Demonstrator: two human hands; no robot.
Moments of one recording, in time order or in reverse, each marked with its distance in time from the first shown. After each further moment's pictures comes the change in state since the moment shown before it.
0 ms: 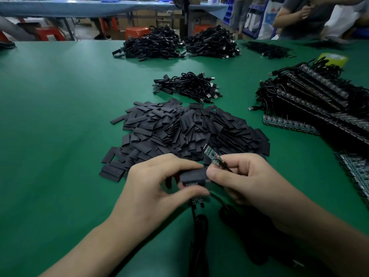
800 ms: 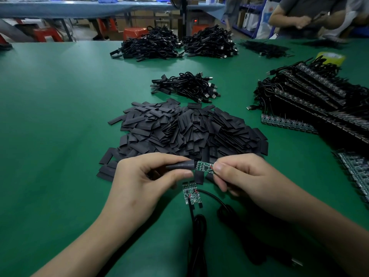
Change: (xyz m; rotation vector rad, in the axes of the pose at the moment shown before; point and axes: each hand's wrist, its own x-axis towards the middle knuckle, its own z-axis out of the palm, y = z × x) left_hand -0.003 -0.012 -0.001 -0.229 0.074 -0.269; right_hand 0.002 0.001 -0.015 -0.363 -0.050 -0.123
